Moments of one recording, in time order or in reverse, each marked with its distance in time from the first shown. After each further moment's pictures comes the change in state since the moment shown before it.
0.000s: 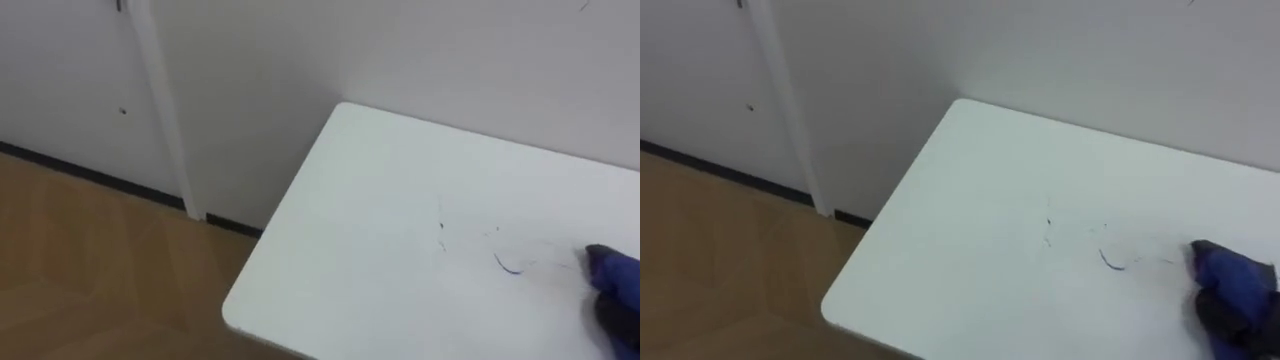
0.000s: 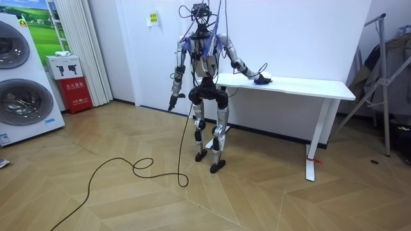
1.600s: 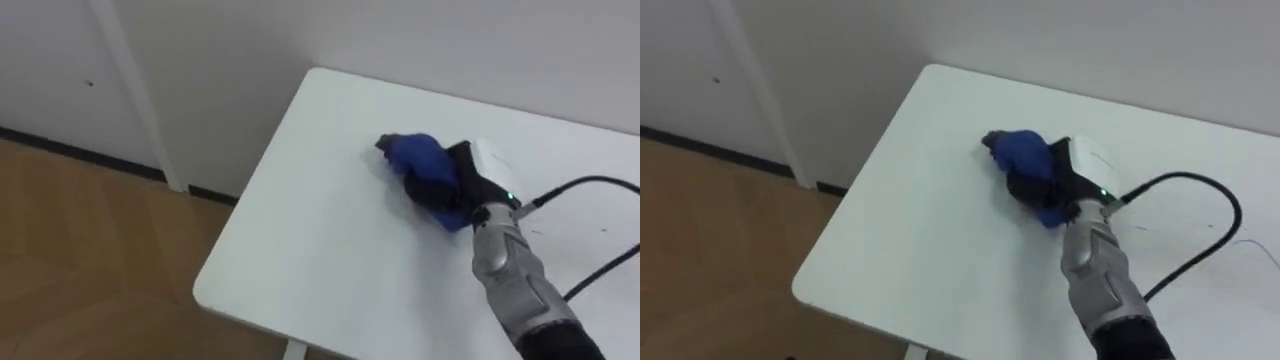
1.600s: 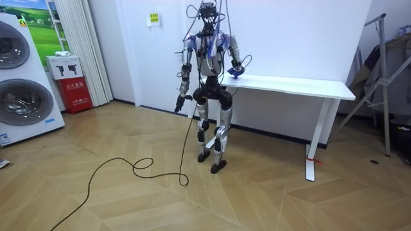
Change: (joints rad) left arm -0.013 -0.041 -0.068 -0.016 -0.020 0.046 0.059; right arm -0.265 0.147 0.369 -0.224 -0.252 0.061 0.189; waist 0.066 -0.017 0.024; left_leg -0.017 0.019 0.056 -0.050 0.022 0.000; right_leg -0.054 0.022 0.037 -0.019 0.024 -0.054
